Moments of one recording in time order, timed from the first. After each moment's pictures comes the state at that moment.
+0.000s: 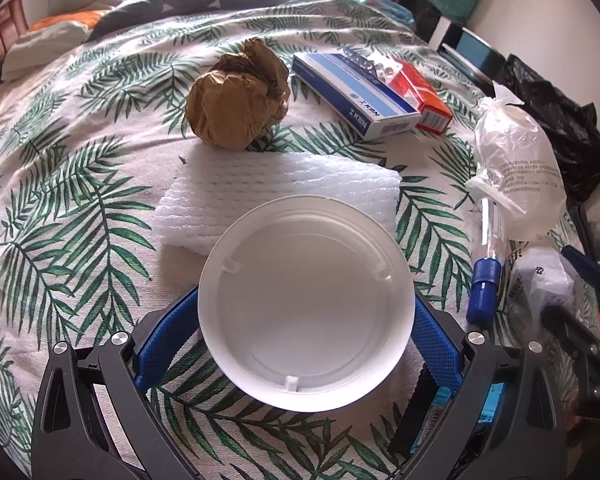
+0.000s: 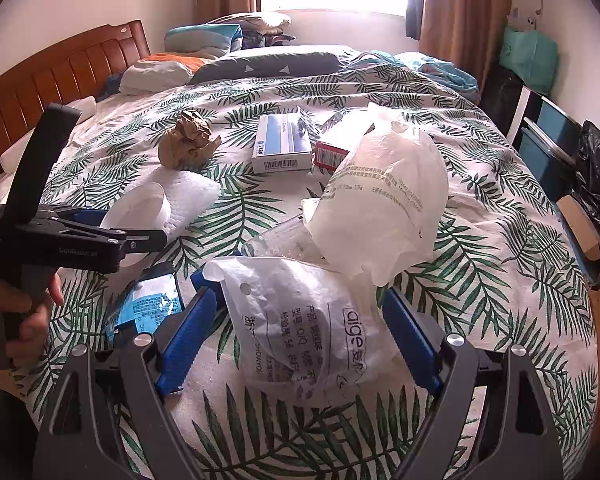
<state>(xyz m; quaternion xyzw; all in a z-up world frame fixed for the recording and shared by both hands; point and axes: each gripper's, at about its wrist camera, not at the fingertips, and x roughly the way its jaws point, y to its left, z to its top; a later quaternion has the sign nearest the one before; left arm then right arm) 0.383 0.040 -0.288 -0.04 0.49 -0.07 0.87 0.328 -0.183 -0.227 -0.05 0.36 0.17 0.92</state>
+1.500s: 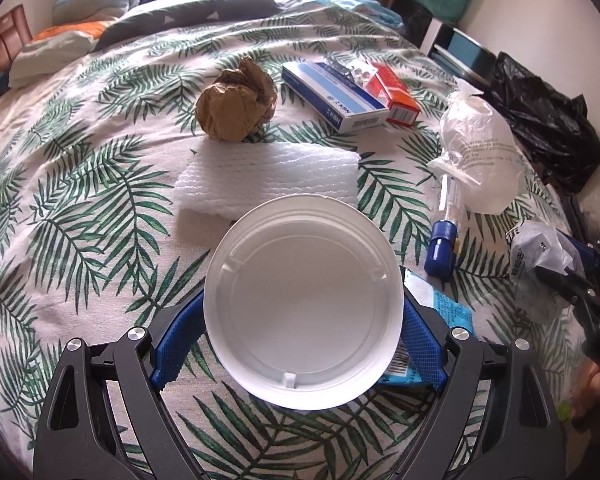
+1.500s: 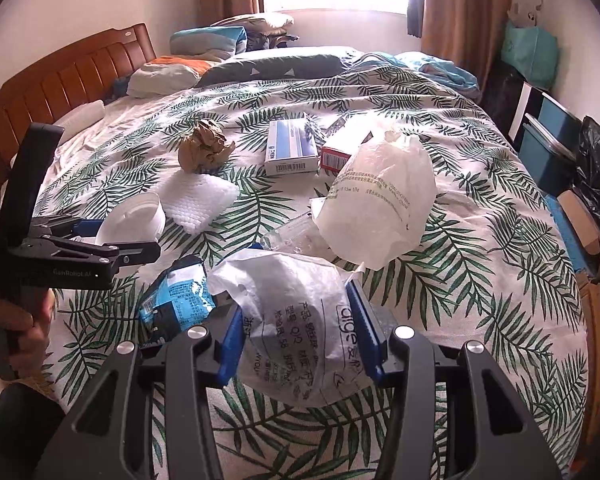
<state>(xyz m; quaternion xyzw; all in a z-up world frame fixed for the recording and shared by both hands) 0.334 0.034 -0.260 -0.04 0.48 -0.07 0.87 0.298 -0.193 -0.202 -0.04 0.37 0.18 0.91</state>
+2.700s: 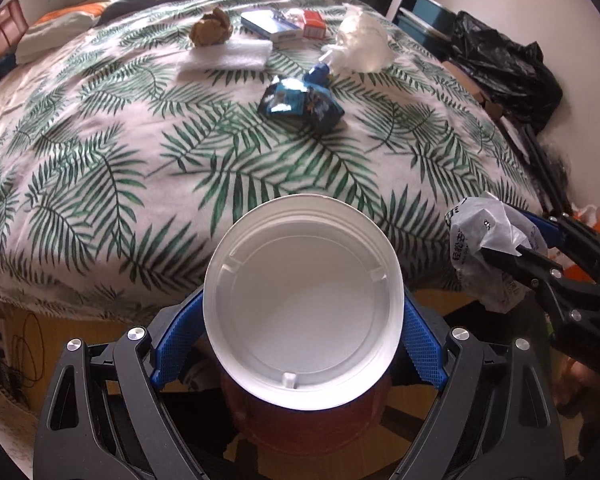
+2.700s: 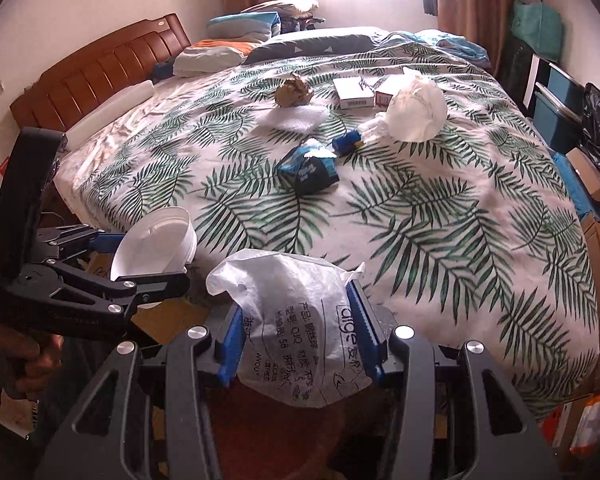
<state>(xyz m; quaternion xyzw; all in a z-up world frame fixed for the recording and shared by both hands) 0.100 0.001 -0.241 -0.02 0.53 -0.11 0.84 0.092 -0.188 -0.194 -0.01 0.41 0.23 0.88</state>
